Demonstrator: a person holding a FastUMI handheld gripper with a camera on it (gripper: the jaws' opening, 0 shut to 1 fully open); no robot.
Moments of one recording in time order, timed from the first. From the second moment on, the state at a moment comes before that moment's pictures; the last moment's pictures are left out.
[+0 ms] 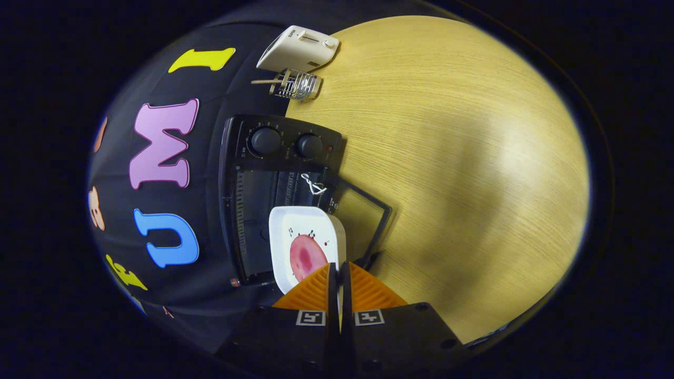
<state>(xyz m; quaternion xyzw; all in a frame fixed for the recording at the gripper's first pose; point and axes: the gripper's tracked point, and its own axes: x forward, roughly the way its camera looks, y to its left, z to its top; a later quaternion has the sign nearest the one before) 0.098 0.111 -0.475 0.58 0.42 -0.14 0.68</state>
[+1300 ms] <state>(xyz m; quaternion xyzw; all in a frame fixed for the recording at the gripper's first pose) 0.195 0.174 -0.479 0.63 0.34 -0.22 0.67</state>
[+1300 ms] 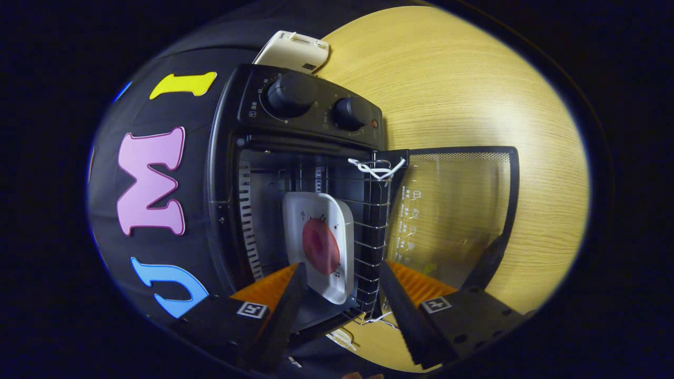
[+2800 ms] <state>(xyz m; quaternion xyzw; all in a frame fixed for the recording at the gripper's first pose) 0.045 0.174 -0.564 -0.01 0.52 0.04 0.85</state>
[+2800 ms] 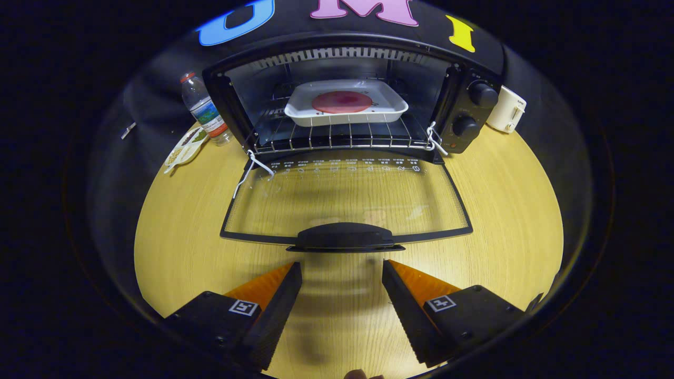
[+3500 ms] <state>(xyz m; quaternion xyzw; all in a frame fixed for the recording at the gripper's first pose) 0.053 0.168 -0.534 0.00 0.49 0.05 0.87</state>
